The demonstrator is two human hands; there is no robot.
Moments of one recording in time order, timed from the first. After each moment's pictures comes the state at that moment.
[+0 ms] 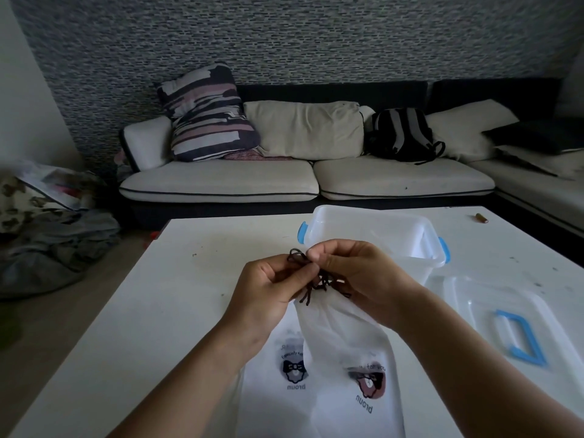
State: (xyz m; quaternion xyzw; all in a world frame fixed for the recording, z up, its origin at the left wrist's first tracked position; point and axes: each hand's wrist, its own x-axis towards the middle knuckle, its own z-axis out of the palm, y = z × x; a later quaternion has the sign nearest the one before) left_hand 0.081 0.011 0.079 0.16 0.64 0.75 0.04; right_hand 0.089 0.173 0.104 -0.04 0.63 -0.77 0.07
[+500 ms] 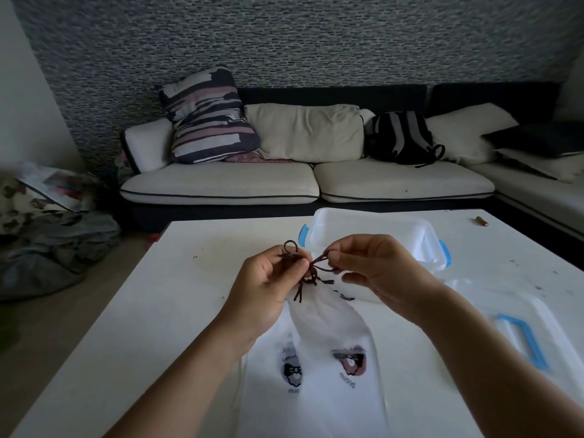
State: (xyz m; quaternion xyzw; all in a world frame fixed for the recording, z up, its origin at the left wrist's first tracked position) left_hand 0.074 0.004 0.084 0.19 0.65 0.73 0.01; right_hand 0.086 0.199 0.108 -0.06 0.73 -0.68 0.00
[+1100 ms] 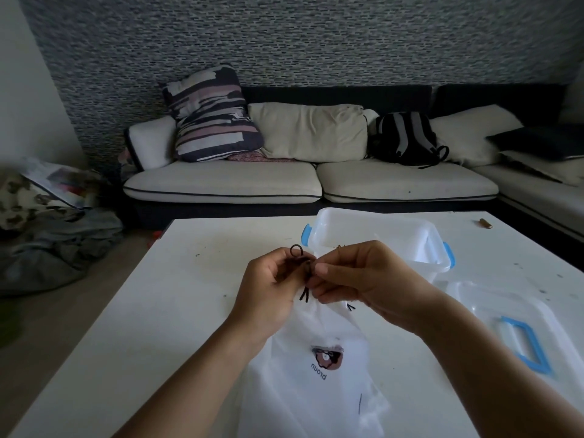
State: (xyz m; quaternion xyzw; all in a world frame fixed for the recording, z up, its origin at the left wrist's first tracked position) left_hand 0.075 0.010 0.080 0.16 0.68 0.71 -0.02; right_hand 0.099 0.183 0.115 -0.10 0.70 -0.70 0.08
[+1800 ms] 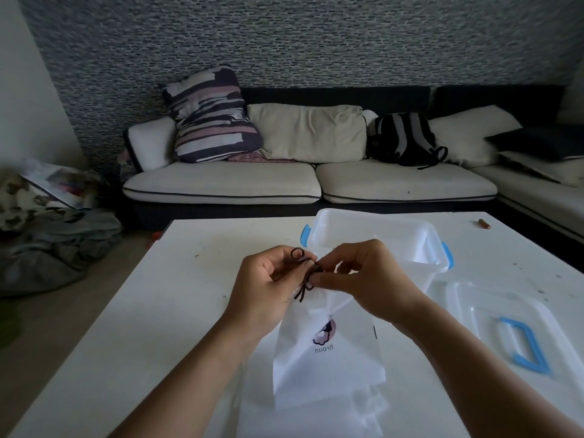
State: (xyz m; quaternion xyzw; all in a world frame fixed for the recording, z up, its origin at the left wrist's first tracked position) left_hand 0.077 0.007 0.086 0.17 0.68 0.71 -0.04; right_hand 0.096 0.180 0.107 -0.11 0.83 -0.54 -0.08
